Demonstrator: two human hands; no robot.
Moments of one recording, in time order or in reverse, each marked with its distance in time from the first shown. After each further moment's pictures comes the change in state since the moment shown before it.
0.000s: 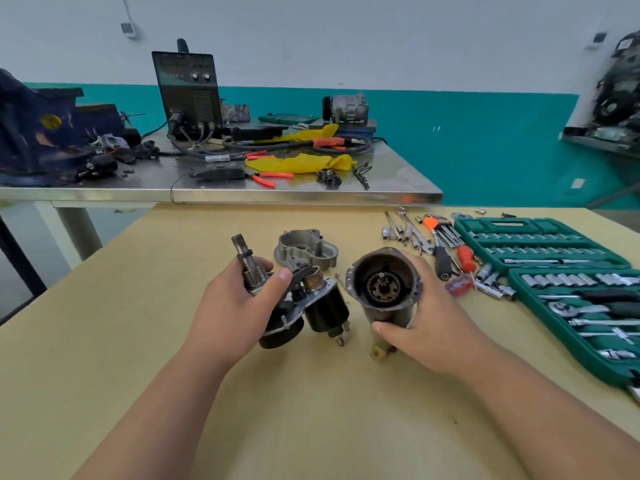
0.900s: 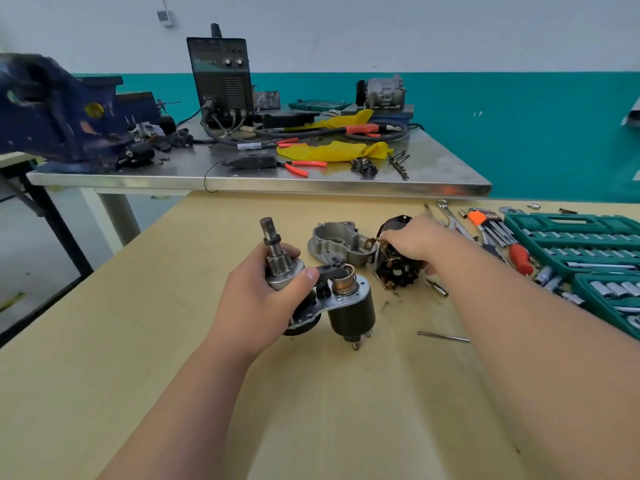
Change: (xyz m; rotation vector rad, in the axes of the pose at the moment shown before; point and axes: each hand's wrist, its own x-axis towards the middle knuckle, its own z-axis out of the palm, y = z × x) left_hand 0.010 -0.011 -0.012 -0.077 0.020 0.086; right_hand 0.149 -0.005 0.027 -0.232 -0.165 0.713
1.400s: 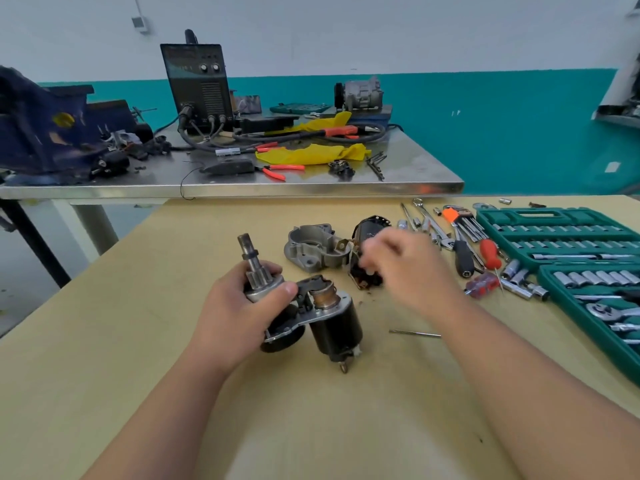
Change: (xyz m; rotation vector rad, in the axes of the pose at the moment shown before) left_hand -0.007 0.001 0.011 -0.083 -0.041 -0.063; right_hand -0.082 0.044 0.007 0.394 0.158 -0.562
